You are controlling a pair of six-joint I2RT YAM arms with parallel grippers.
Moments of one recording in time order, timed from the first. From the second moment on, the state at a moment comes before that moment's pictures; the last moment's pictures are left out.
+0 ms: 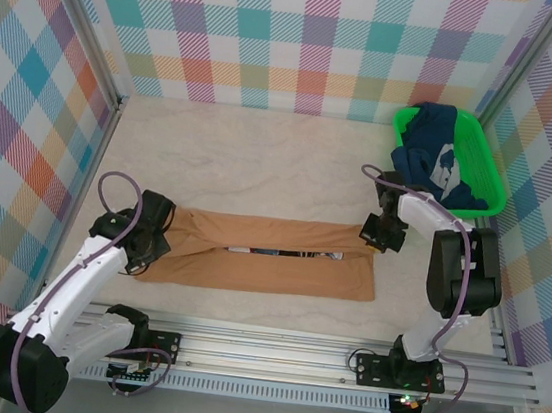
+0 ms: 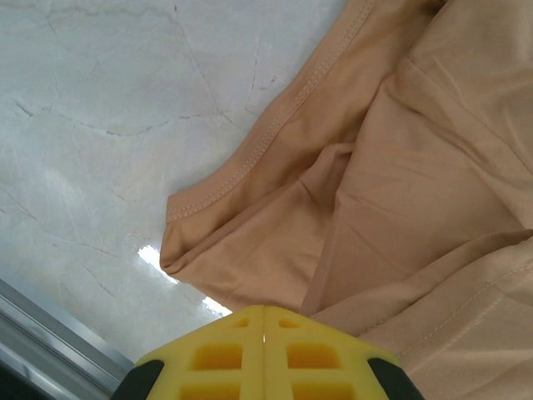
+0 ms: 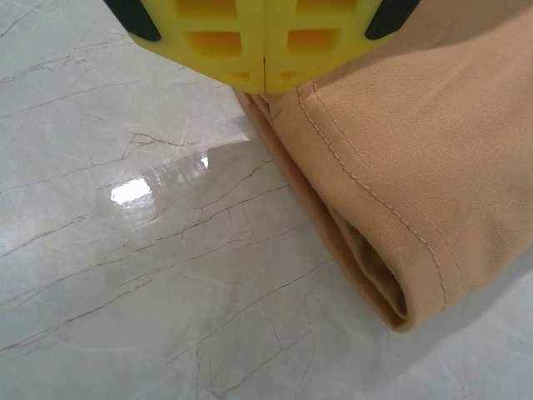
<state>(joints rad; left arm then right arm) -0.26 0.95 0.76 -1.11 -0.31 -0.90 0.20 1.74 1.12 -0.90 0.00 0.59</state>
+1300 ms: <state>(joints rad) -0.28 1.40 0.93 -0.88 -0.10 -0.86 0.31 1.73 1.12 -0.75 -0.11 0.66</state>
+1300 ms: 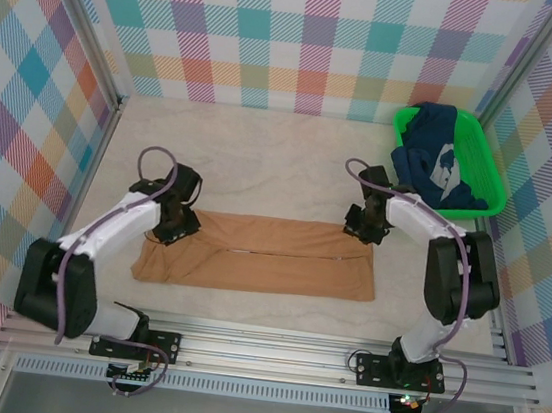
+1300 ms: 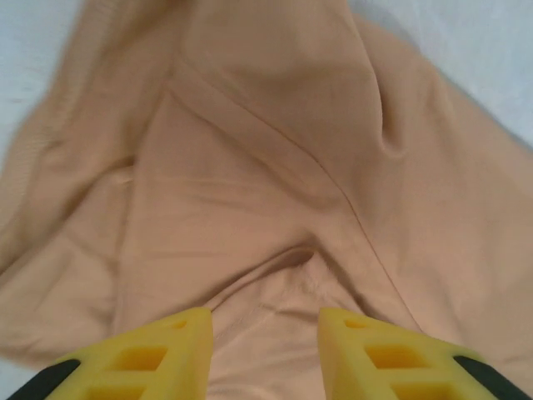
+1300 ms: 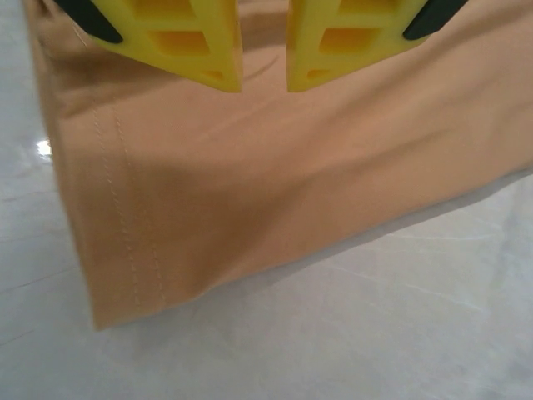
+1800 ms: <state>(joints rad) -0.09 1.40 0.91 -0.86 -0.10 -0.71 0.31 1.75 1.11 -0.73 -0.19 0.65</state>
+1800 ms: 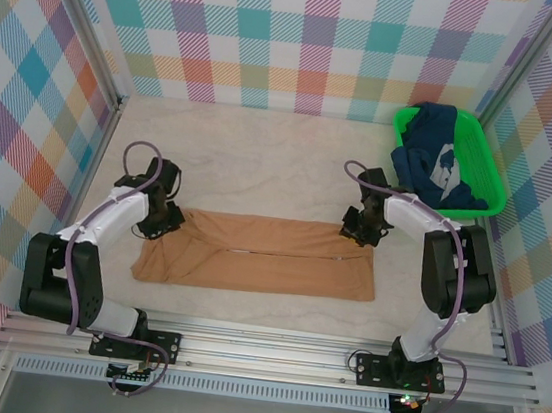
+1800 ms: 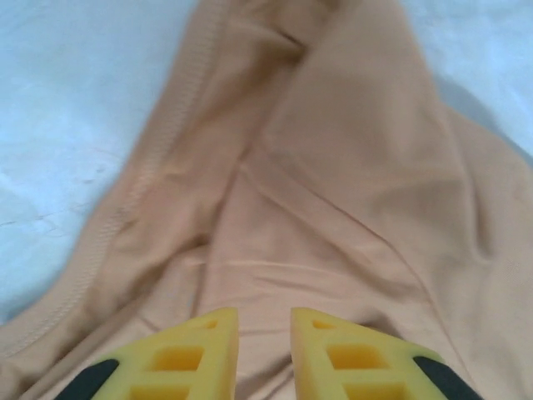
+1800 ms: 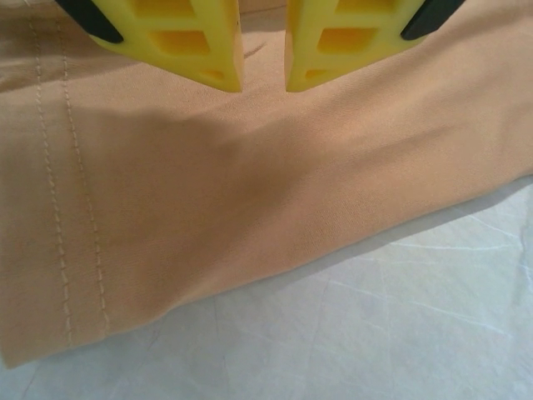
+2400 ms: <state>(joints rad) 0.02 1.44 0.78 -0.65 -0.01 -0.60 0.31 1.75 1.11 -0.72 -0.23 0.64</state>
